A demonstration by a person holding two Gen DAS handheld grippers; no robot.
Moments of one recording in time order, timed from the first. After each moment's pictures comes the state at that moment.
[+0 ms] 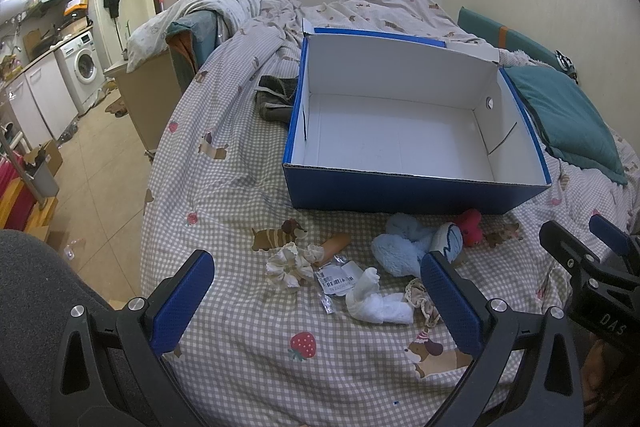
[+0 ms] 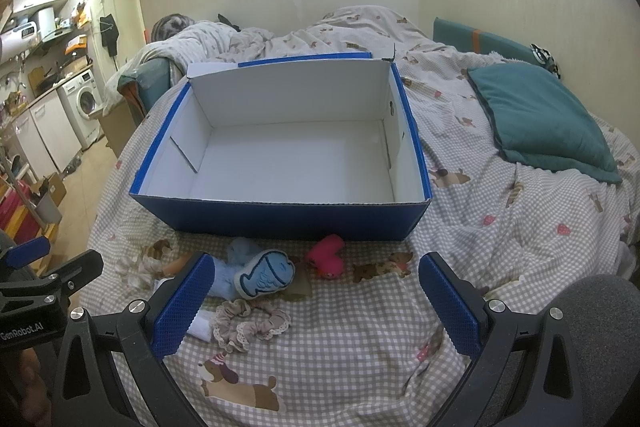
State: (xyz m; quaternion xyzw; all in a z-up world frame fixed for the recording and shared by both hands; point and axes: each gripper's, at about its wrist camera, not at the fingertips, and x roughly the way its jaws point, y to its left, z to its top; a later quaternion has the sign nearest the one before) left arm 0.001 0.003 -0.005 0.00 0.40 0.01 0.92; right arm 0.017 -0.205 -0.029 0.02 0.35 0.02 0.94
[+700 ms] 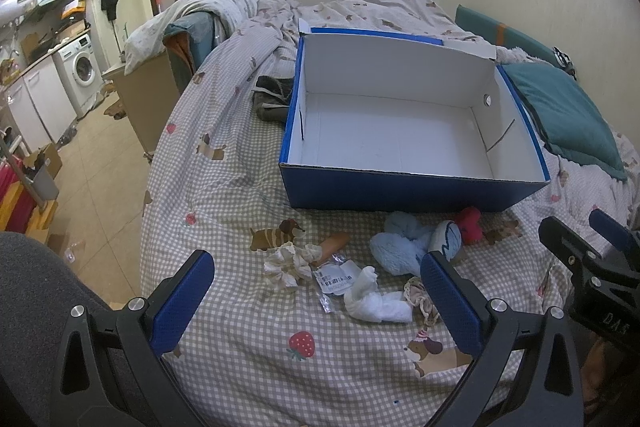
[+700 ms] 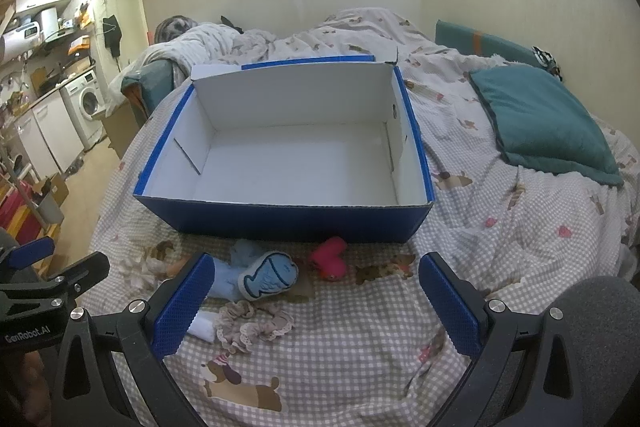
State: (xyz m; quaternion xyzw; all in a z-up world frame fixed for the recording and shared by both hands) left arm 0.001 0.001 -0.006 0.00 0.40 0.00 0.92; right arm 0.015 -0.203 -0.027 0.02 0.34 0.03 0.94
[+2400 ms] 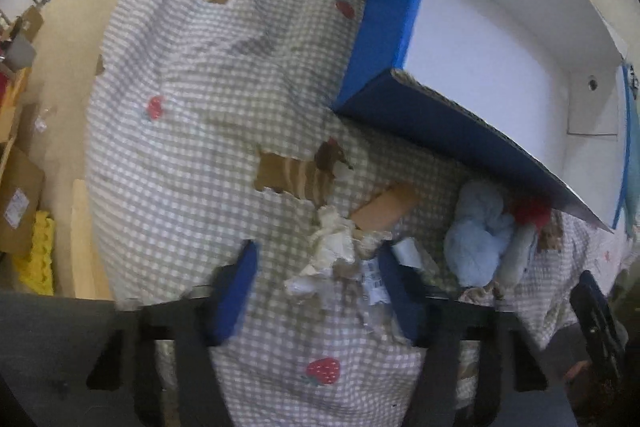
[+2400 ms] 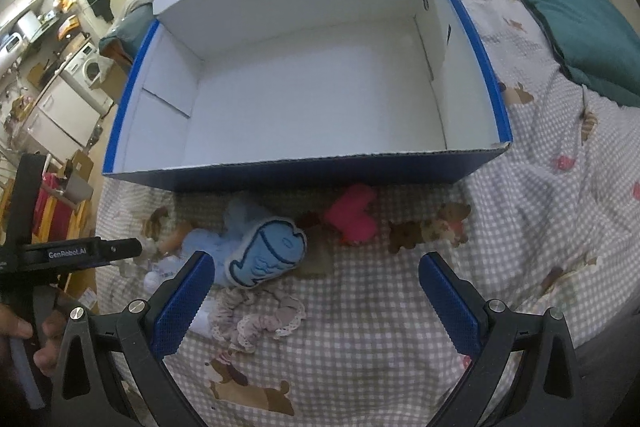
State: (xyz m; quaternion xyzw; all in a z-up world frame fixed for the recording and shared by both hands) left arm 0.112 0.067 -0.104 -0.14 0.65 0.02 0.75; right arm 0.095 -0.214 -0.086 0.09 0.51 0.08 0.85
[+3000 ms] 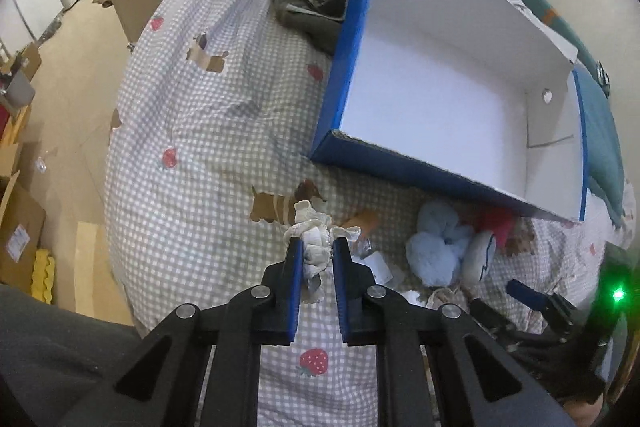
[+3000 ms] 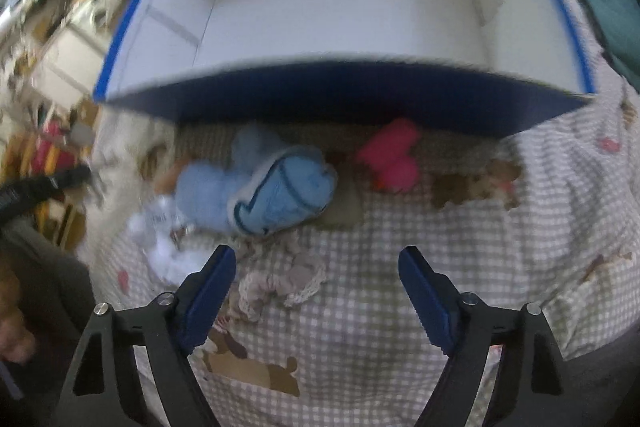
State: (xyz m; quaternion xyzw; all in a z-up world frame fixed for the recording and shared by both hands) left arm 0.083 0.074 -0.052 -0.11 0.57 0.00 0.81; right arm 0.104 -0.171 -0.131 0.03 0.59 0.13 0.79
